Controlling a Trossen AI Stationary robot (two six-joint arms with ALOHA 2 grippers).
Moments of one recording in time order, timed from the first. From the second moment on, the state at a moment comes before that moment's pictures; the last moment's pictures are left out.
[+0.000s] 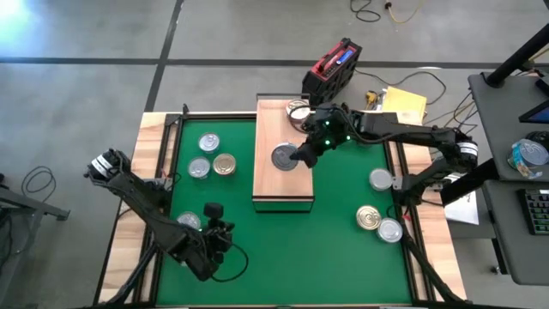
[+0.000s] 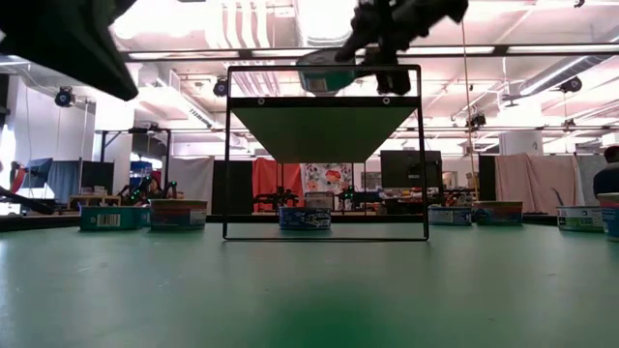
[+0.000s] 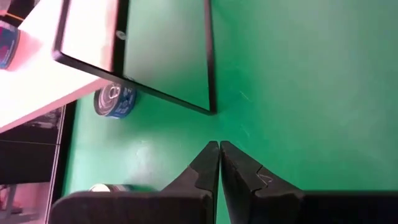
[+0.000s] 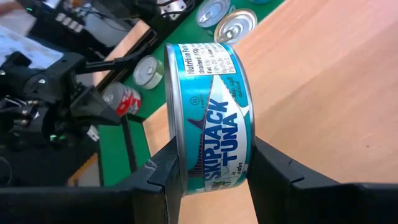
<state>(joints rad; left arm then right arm) -0.76 1.56 1.06 -0.85 -0.80 -0.46 -0.34 1.47 1.26 -0.45 -0.40 0.52</state>
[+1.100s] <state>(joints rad) -0.56 1.49 1.05 -1.07 -0.94 -0.45 -0.65 1.40 0.87 -0.06 -0.74 0.77</state>
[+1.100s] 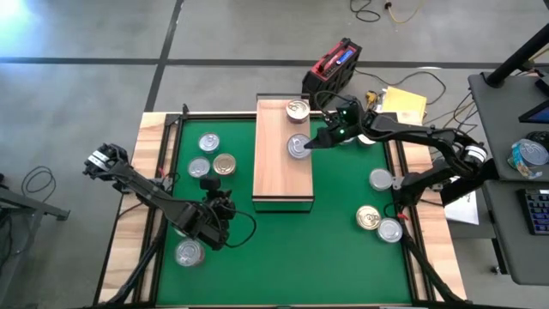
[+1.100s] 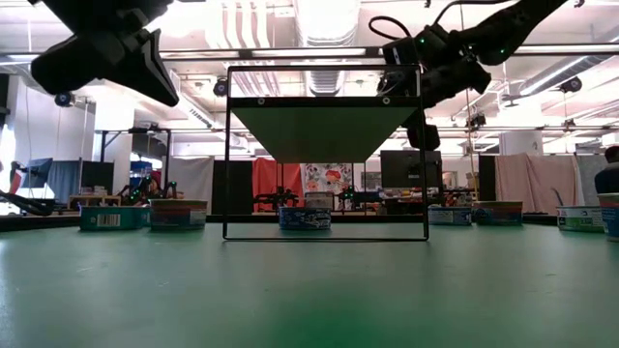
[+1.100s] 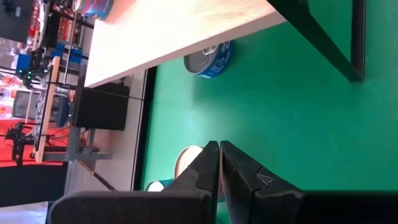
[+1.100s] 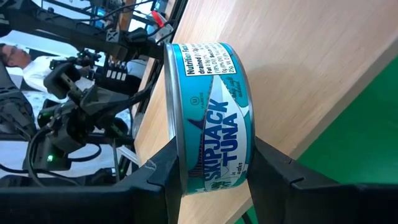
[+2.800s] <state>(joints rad) -0.56 1.48 1.05 -1.07 -0.95 -0.45 -0.61 1.40 0.88 -0.06 -0.61 0.89</state>
